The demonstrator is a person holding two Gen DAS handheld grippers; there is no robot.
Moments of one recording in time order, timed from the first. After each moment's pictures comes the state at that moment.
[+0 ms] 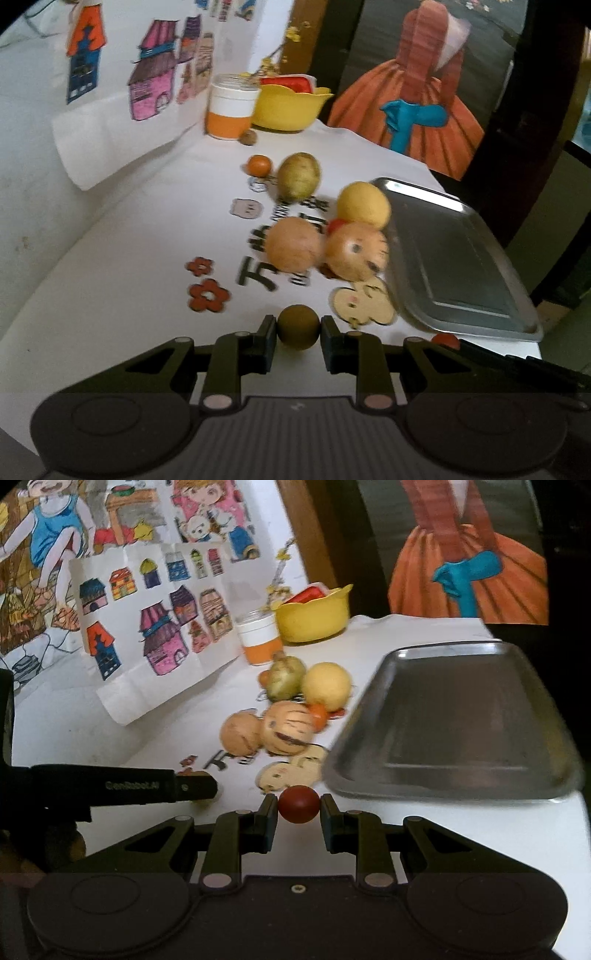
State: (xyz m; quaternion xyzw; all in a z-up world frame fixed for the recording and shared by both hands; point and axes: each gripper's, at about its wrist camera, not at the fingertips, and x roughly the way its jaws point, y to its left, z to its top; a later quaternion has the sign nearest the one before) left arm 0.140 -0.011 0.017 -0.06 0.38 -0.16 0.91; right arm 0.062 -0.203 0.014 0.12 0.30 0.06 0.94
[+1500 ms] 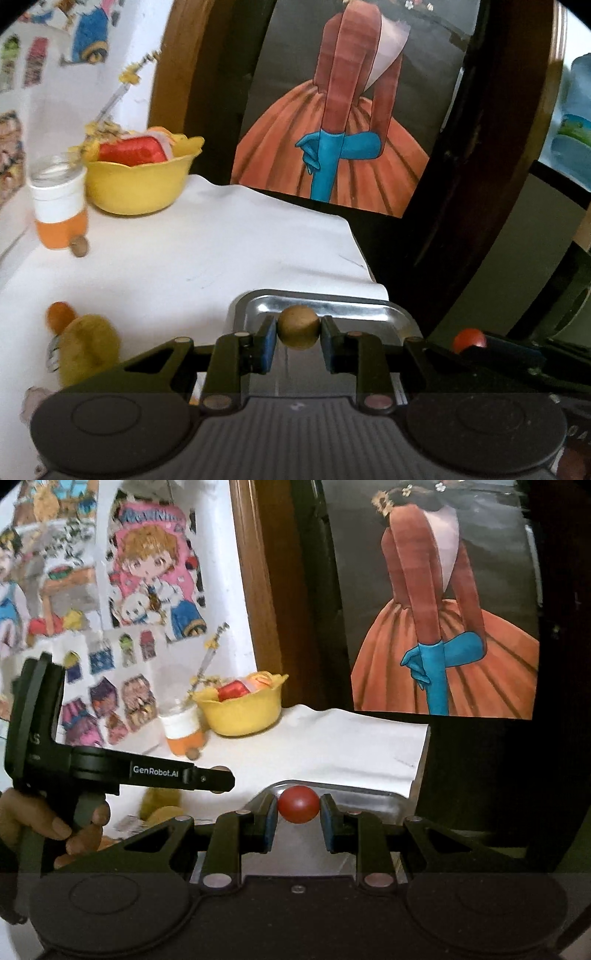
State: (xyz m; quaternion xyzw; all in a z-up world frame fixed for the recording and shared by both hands) left arm 0.301 -0.187 0.057 -0.05 0.33 -0.24 0.91; right arm 0.174 -0.390 0.081 0.05 0.23 0.08 0.97
